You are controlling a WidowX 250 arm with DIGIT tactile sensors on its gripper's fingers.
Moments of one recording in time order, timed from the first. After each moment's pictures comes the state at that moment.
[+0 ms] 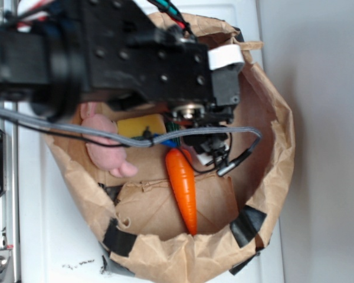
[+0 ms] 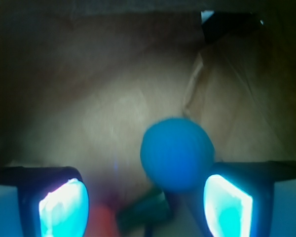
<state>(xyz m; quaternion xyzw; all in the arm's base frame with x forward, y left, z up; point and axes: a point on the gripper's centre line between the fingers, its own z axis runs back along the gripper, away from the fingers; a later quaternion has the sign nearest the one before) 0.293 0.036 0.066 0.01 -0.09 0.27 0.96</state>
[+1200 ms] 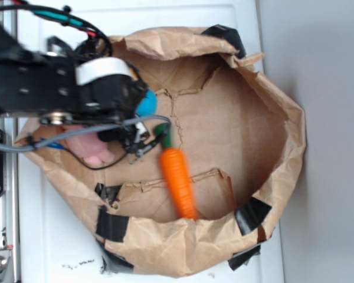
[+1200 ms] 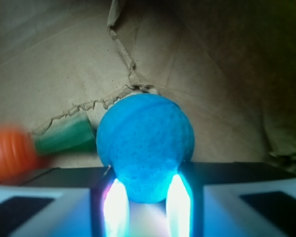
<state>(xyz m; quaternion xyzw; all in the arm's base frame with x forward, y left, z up) 0.210 0.049 0.053 0.02 -0.13 0.26 0.96</state>
